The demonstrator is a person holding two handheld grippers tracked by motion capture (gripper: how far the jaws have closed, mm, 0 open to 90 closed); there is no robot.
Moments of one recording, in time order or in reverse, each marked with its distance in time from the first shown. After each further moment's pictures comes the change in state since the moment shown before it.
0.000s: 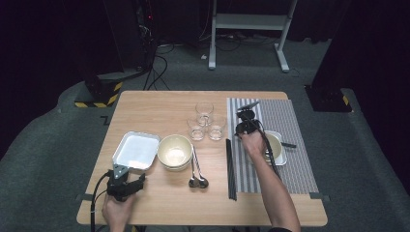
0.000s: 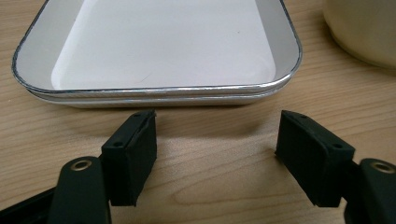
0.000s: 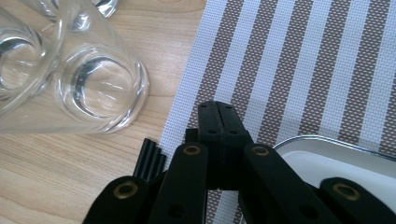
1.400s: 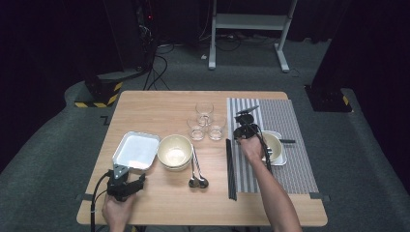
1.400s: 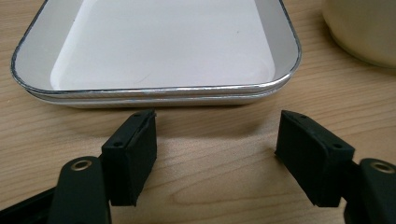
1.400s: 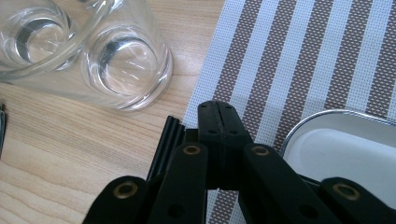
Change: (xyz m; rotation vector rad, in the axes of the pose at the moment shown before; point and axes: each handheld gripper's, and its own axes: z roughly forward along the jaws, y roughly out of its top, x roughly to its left) left arm 0.000 0.000 0.000 0.000 -0.001 0.003; right arm 0.010 -0.015 -0.005 -0.009 0.026 -0.017
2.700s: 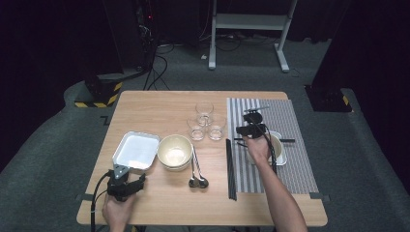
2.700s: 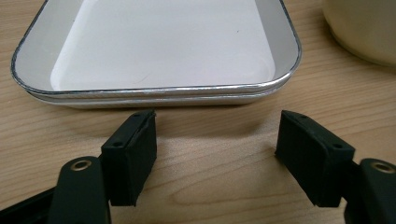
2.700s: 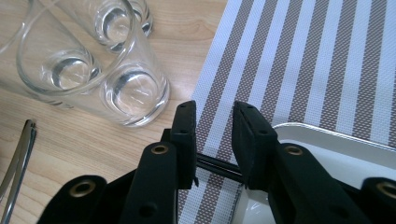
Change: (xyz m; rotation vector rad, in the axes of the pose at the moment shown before) left arm -0.001 0.000 0.000 0.001 0.004 0.005; right arm -0.013 -0.009 -0.031 -0.164 0.024 0.005
